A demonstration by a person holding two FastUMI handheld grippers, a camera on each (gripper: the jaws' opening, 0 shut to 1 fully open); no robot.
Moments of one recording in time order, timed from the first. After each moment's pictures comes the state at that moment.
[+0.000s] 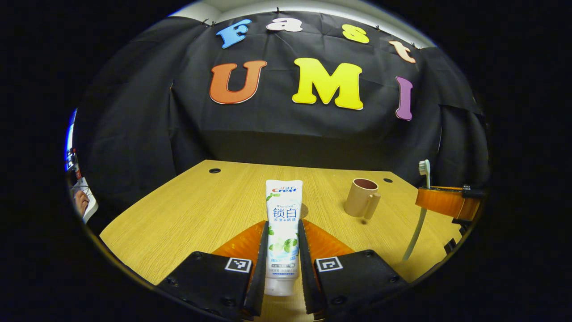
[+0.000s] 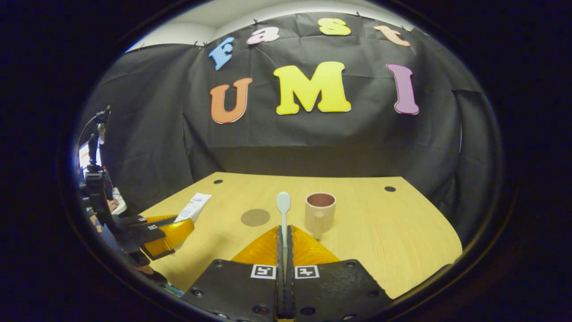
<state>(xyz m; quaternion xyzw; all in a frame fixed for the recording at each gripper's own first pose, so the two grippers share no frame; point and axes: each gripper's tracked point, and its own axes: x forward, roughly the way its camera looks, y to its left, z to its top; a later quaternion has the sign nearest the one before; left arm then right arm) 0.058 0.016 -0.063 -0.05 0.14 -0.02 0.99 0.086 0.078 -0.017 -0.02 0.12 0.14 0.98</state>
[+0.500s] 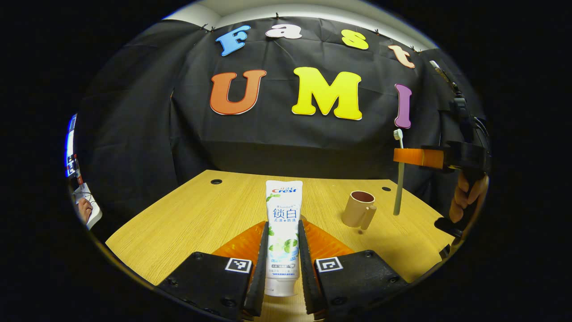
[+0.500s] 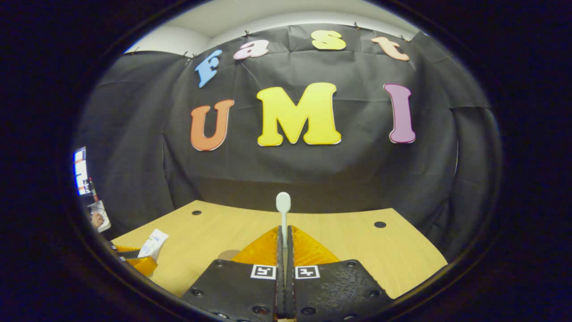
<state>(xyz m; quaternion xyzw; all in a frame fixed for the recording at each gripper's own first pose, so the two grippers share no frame) 0.056 0.016 -0.029 -0.05 0.12 -0.02 0.99 0.191 0.061 0.065 0.00 0.05 0.10 0.99</state>
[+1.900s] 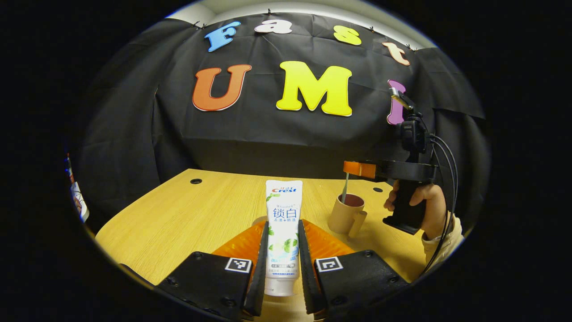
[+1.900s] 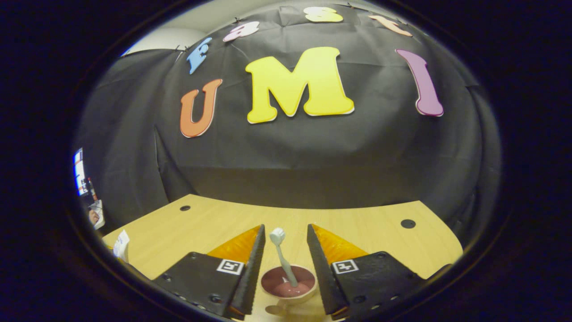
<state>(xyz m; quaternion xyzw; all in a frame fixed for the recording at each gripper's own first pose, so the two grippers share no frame) 0.101 -0.028 -0.044 -0.05 0.11 -0.06 0.99 0.313 0.051 0.009 -0.01 0.08 0.14 0.99</state>
